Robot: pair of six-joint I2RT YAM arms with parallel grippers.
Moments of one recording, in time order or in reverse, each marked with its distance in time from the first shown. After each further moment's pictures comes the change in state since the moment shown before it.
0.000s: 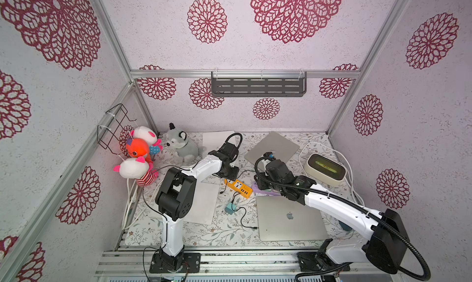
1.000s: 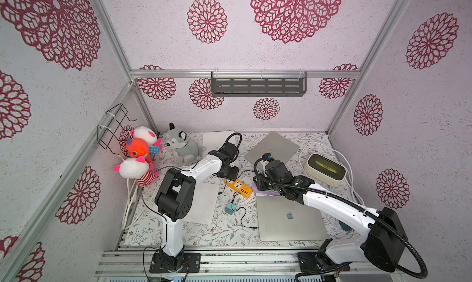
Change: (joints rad) left arm -0.005 -0.026 0.003 -0.024 -0.029 -0.031; right arm -0.006 0.018 -0.006 0.004 -0.042 0.001
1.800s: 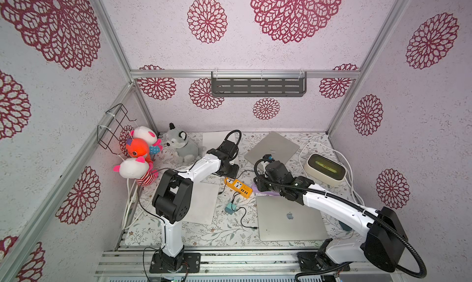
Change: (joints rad) left arm 0.000 -0.012 0.019 -0.011 0.001 -0.012; right arm -0.006 0.000 -0.022 0.011 -0.002 0.007
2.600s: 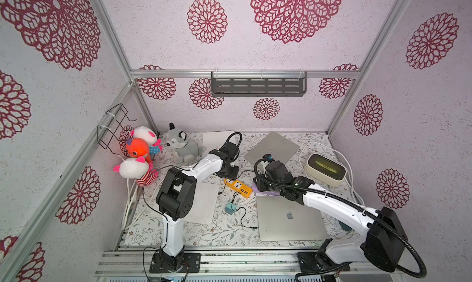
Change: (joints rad) left arm -0.003 0.038 0.007 -0.009 -0.006 -0.013; right arm -0.001 0.000 0.000 0.008 -0.011 0.000
